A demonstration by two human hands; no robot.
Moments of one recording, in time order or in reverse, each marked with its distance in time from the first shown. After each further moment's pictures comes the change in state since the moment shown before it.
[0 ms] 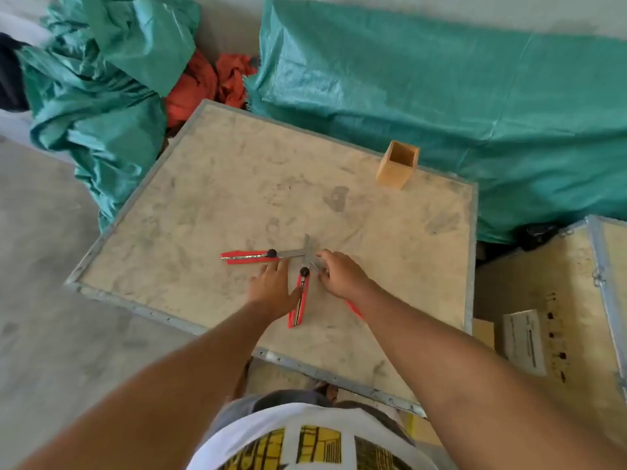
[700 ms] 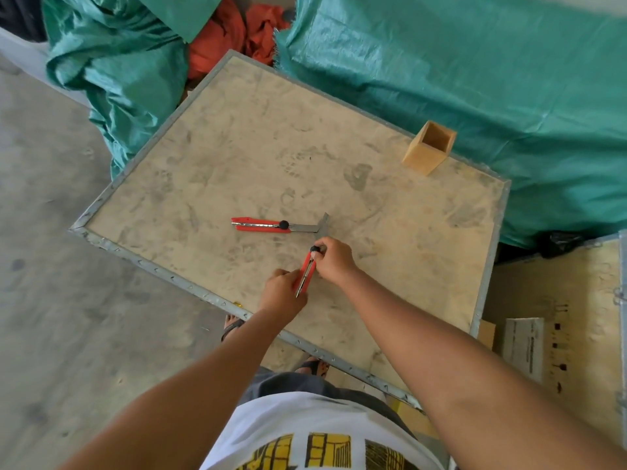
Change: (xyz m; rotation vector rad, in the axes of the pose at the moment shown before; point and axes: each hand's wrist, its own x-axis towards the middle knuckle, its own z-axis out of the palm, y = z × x) left_hand -0.035 -0.003 0.058 -0.425 0.006 -0.146; right_hand 0.011 -0.028 0.034 0.333 0.024 0.216
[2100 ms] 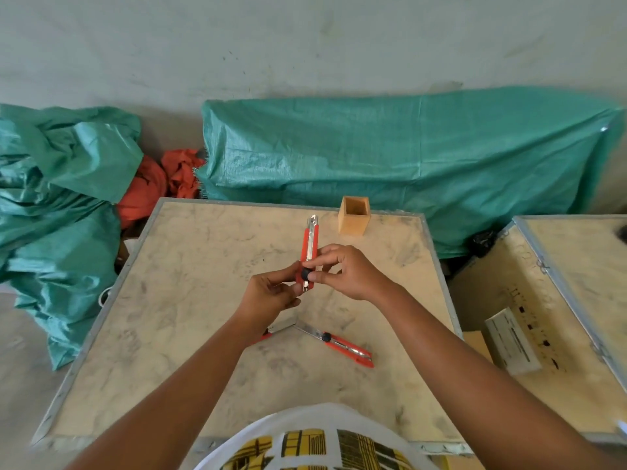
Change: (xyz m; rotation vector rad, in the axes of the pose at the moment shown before) left_hand 0.059 0.125 -0.162 -0.768 -0.320 0.363; right_hand -0.058 -0.085 -0.170 0.205 0.233 -0.370
